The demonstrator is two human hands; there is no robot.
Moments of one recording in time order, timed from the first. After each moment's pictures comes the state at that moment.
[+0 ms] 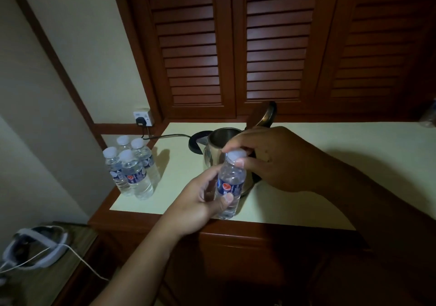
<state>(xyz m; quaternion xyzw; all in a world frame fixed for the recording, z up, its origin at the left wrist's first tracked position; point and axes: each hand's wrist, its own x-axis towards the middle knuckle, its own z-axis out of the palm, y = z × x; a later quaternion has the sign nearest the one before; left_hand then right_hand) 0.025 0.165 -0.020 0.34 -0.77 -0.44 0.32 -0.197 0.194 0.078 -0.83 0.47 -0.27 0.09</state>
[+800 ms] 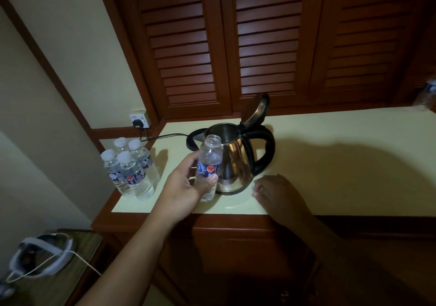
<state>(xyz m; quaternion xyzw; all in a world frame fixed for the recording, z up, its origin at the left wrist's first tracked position) 0.034 0.151 -0.015 0.43 -0.72 -0.40 0.38 -0.220 0.179 -0.113 -0.68 0.66 -0.30 0.08</state>
